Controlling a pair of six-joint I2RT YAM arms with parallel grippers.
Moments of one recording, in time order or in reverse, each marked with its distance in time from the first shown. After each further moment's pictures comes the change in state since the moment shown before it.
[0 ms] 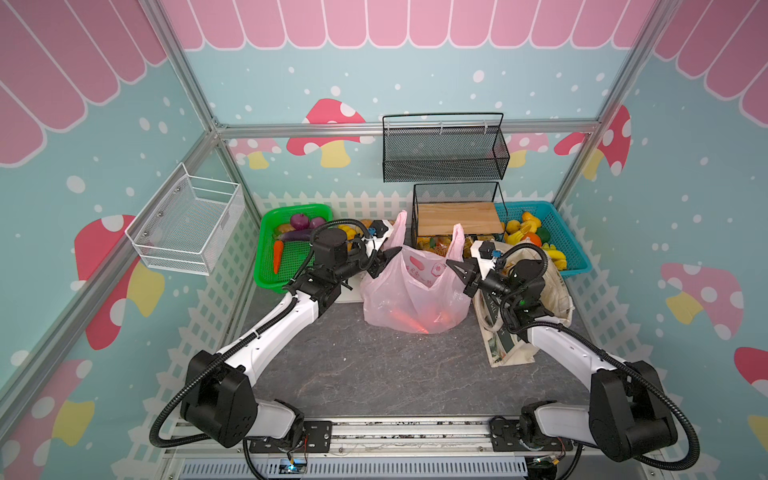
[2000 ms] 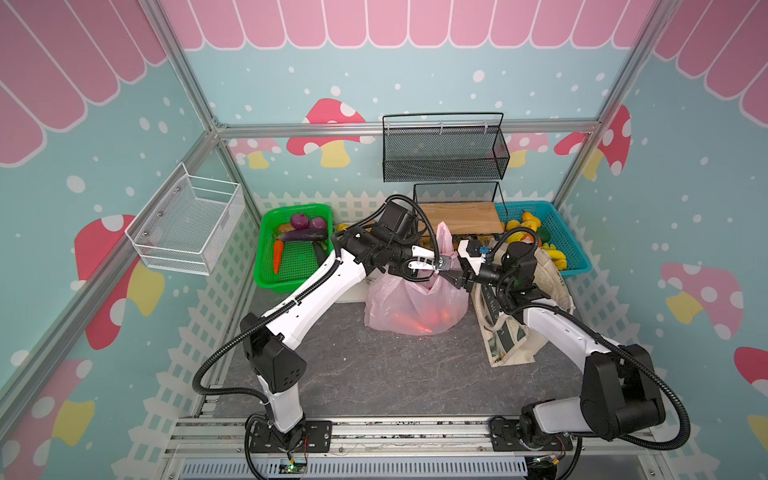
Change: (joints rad) left arm -0.264 0.409 0.837 -1.046 -0.324 0.896; right arm 0.000 0.103 0.177 -0.185 -0.225 -0.264
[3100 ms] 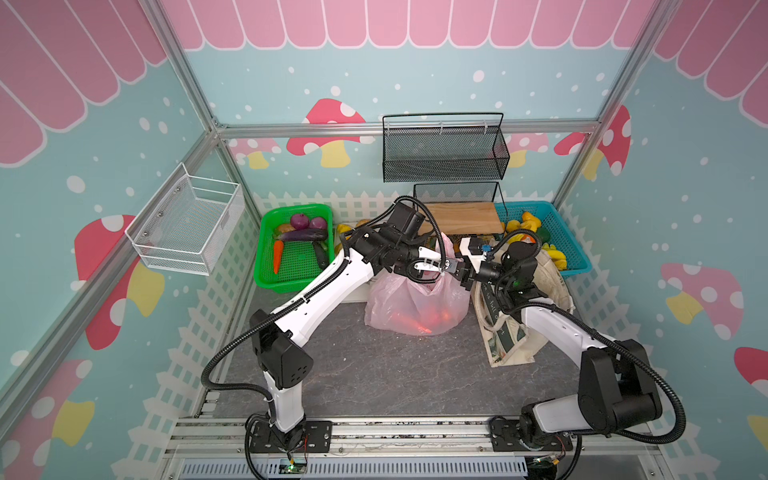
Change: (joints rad) left arm -0.025 0.044 0.044 -0.002 -0.029 0.028; right arm 0.000 0.027 0.000 0.105 -0.028 0.078
